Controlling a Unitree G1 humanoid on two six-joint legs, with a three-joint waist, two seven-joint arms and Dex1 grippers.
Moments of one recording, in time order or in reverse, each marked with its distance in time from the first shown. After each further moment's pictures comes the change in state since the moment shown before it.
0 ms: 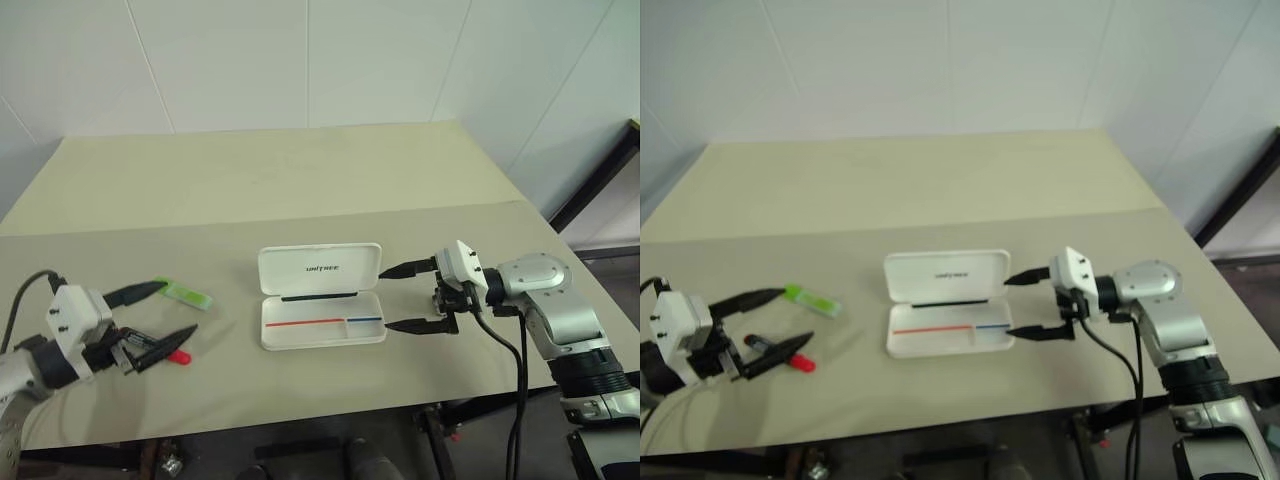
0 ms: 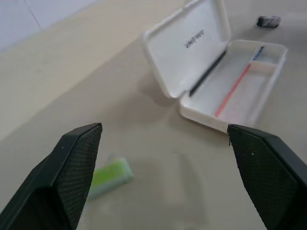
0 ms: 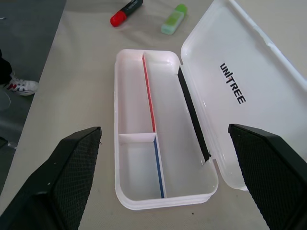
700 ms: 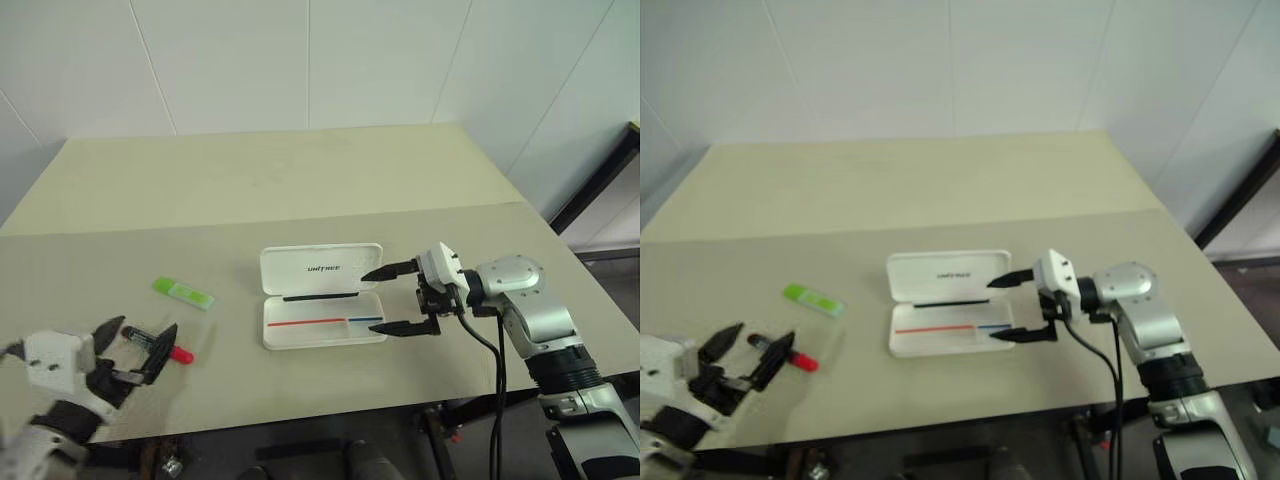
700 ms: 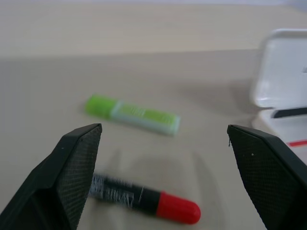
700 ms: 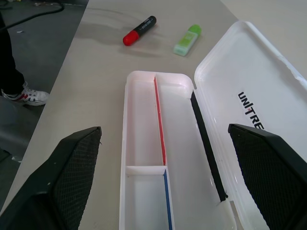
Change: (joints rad) left arm 0.117 -0.537 -0.037 -0.349 -0.025 0.329 0.747; right arm -0.008 0.065 0.031 -0.003 0.001 -0.004 0.004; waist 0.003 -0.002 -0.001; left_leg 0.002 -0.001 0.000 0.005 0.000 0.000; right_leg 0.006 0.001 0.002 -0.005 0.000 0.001
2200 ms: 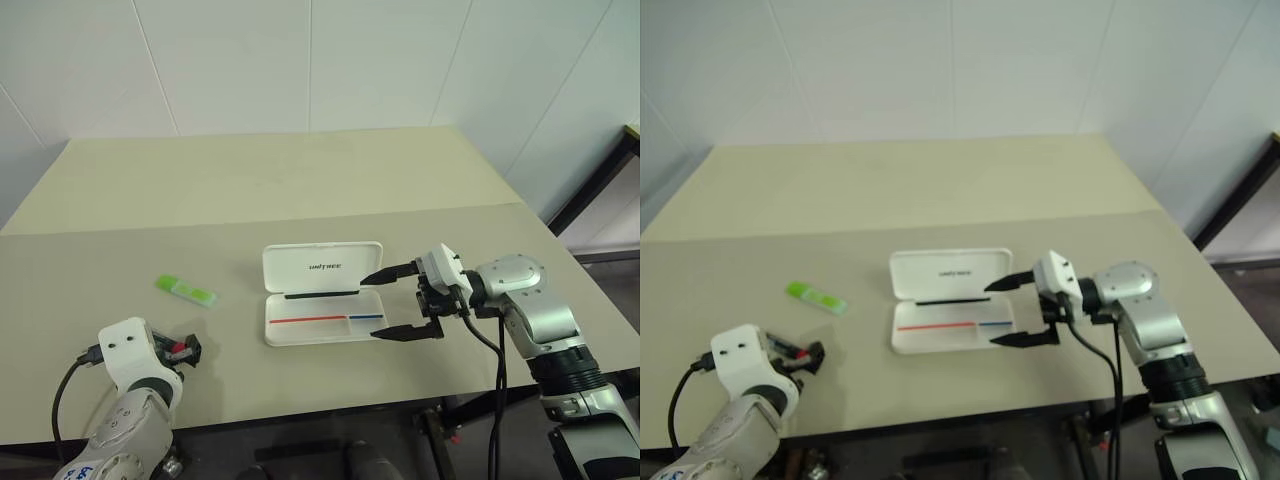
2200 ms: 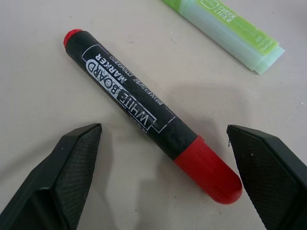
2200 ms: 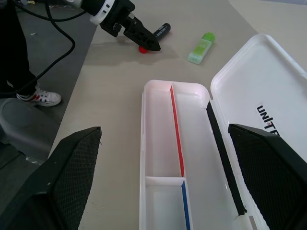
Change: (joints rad) left arm -0.347 -0.190 -0.089 -0.098 0.079 0.669 0.604; right arm 0.006 -0.007 0.000 -0.036 0.023 0.026 0.030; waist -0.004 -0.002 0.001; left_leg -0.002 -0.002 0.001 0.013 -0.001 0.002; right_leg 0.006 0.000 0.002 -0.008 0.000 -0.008
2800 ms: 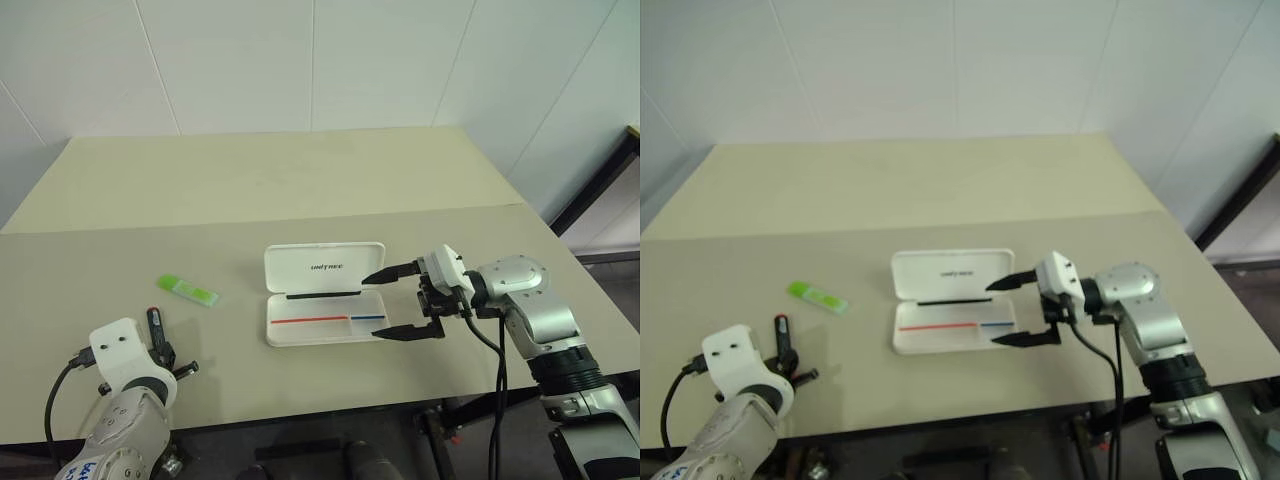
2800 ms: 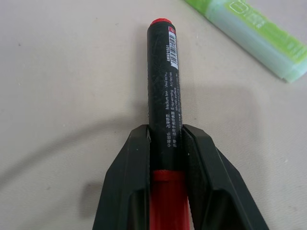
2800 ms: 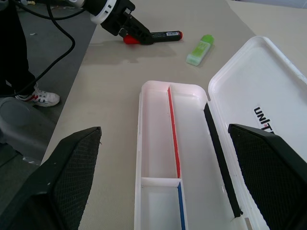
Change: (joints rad) left arm -0.043 -0.079 0.059 -0.006 0.082 0.012 -0.076; right arm 0.006 -0.002 0.000 0.026 0.008 -0.042 0.003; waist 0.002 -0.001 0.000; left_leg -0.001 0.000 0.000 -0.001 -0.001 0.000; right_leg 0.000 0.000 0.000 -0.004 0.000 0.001
